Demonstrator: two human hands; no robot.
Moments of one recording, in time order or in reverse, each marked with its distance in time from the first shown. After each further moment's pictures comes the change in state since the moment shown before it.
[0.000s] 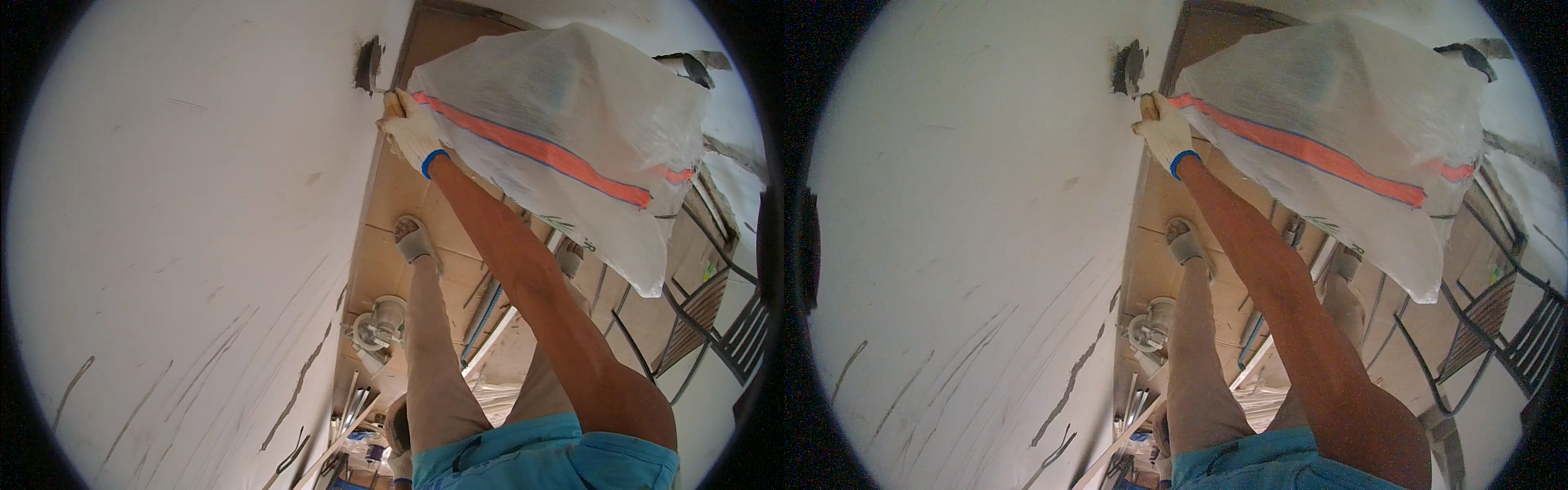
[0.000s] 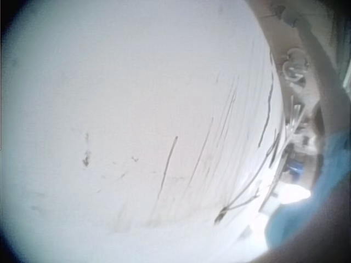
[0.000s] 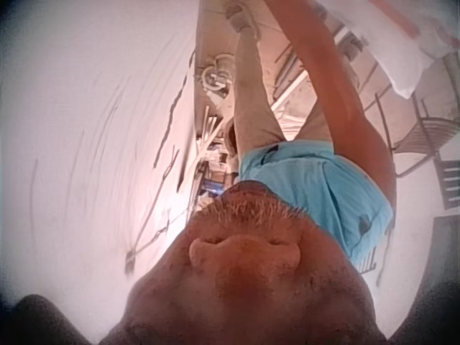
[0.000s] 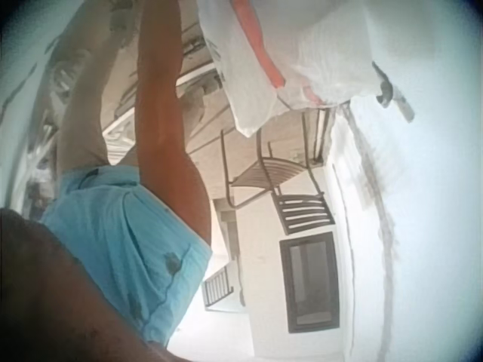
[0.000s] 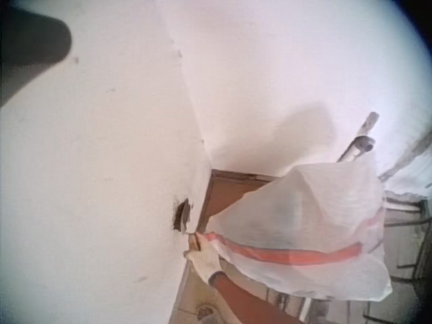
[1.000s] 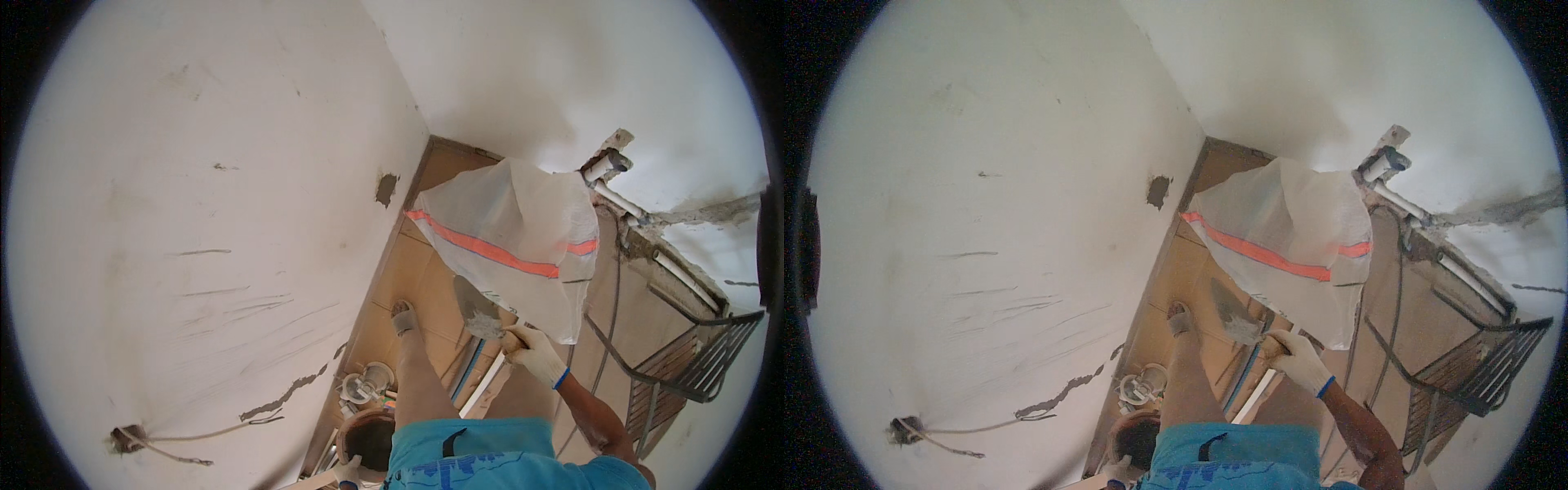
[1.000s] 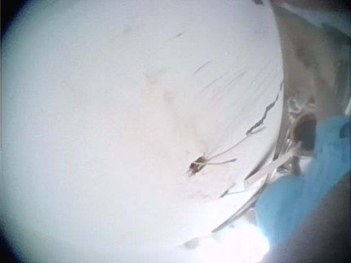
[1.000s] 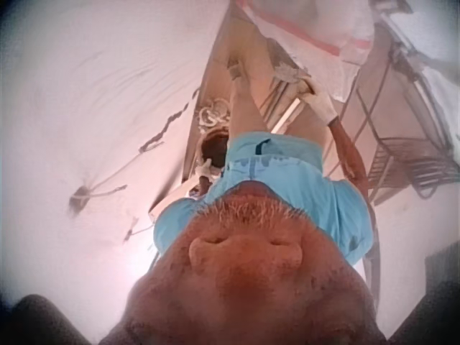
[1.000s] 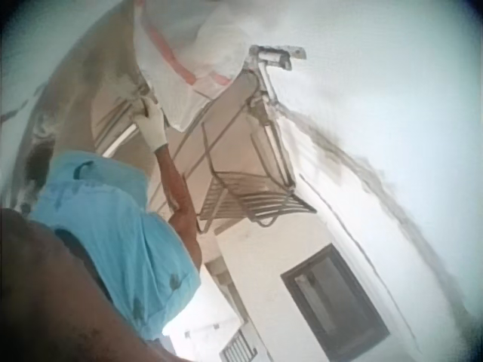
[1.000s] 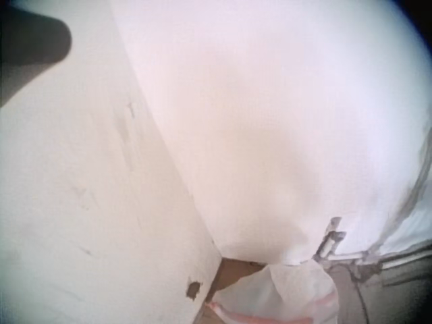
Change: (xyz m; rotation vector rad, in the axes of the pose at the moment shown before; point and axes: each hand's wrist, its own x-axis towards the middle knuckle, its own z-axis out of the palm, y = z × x) left_hand -0.024 0.047 0.031 -0.228 0.008 0.301; right_hand -0.370 -0.127 -0.329 -0.380 -0.353 0.085
